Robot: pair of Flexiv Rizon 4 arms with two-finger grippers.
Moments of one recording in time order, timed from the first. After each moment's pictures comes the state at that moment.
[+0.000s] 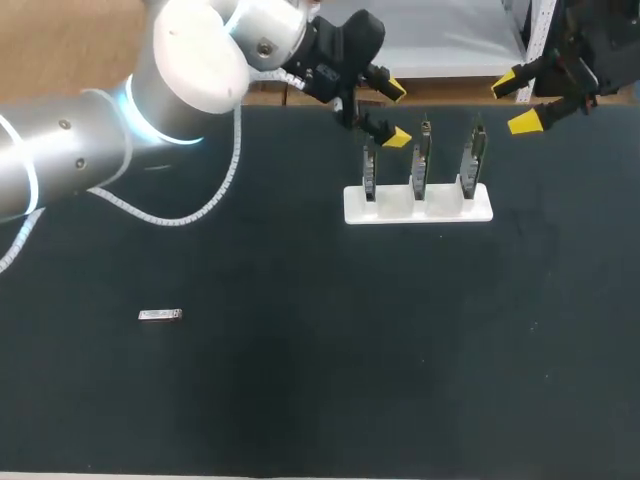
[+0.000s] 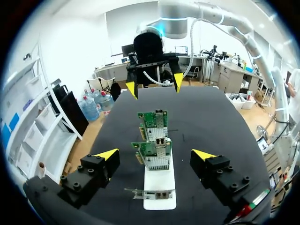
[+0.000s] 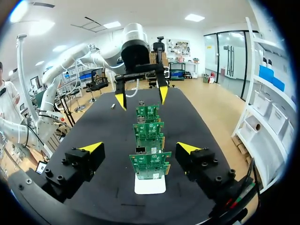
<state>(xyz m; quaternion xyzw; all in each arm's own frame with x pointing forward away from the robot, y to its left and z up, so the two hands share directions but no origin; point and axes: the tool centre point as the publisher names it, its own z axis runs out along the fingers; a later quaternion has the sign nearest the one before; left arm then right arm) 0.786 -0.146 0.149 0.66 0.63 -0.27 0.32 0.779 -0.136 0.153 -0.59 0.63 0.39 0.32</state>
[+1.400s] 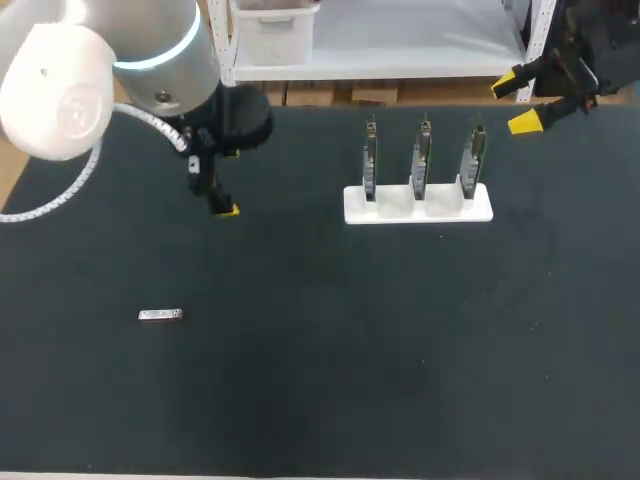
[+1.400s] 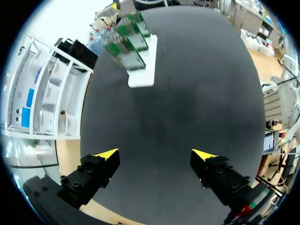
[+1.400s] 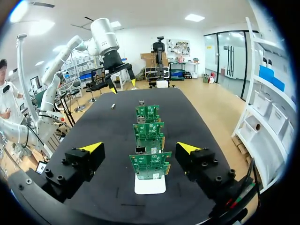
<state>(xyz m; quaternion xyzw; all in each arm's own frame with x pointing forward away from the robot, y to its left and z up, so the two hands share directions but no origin) 0.691 0.095 0.111 0.69 0.72 0.04 0.12 0.779 -0.136 0.153 -0.59 0.63 0.39 0.32</state>
